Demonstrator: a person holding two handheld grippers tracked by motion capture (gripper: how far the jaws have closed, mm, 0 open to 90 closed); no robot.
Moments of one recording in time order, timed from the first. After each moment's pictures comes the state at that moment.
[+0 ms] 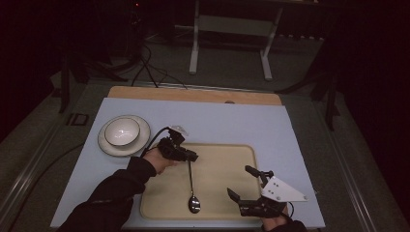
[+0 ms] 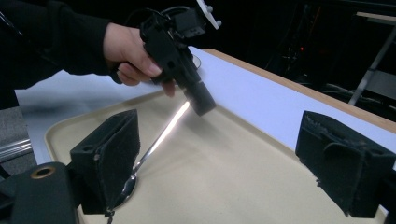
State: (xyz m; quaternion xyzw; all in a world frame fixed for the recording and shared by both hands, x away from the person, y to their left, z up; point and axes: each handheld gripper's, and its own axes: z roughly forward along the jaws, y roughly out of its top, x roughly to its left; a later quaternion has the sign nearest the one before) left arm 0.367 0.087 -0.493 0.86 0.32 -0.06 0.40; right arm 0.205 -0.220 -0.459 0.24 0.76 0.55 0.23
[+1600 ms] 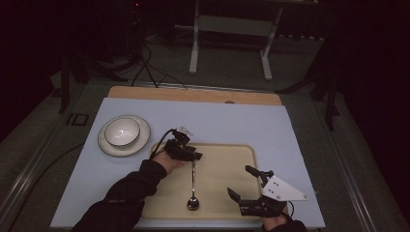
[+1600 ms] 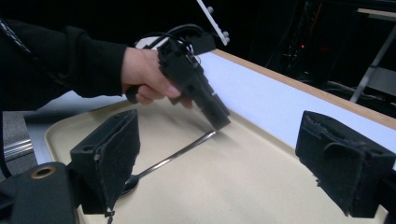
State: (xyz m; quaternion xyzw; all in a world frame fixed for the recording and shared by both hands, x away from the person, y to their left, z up) left arm 0.373 0.069 -0.514 0.84 0.37 0.00 0.39; right arm 0.206 -0.221 -0.460 0.24 0.76 0.55 0.23
